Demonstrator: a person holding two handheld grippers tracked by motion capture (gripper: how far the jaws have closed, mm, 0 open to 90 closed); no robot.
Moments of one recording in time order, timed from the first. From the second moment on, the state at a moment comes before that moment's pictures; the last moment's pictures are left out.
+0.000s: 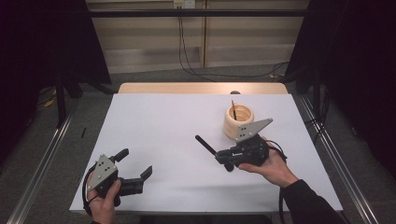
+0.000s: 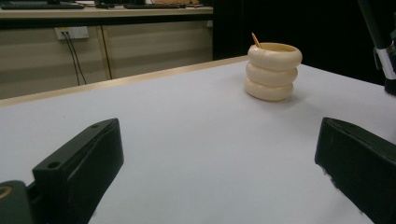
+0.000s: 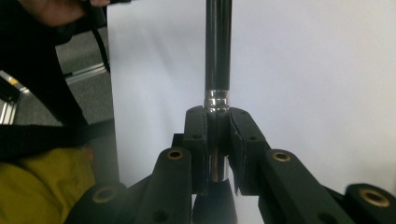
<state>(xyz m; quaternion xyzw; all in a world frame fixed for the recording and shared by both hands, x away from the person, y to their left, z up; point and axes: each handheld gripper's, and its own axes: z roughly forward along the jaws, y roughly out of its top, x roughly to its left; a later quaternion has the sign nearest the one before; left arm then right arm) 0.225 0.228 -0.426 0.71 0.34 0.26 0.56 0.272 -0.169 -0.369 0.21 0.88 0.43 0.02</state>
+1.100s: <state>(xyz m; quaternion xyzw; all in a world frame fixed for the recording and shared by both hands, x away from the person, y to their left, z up) 0.223 0.225 -0.426 0.71 0.33 0.24 0.56 0.281 -0.123 -0.367 0.13 0.96 0.23 -0.02</state>
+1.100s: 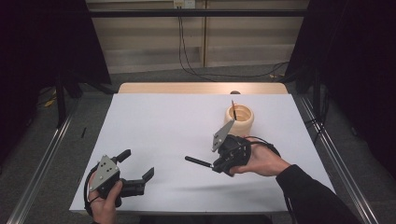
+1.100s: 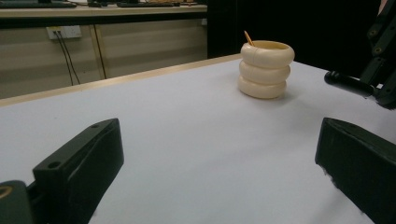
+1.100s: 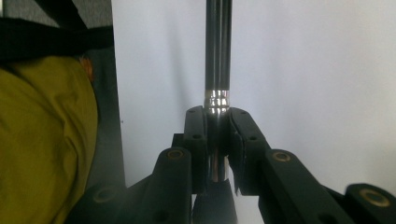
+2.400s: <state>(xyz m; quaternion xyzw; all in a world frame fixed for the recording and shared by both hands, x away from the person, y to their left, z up) 0.224 0.213 -0.380 0.73 0.28 0.21 0.58 0.275 -0.114 -0.382 0.10 0.98 0.19 -0.04</state>
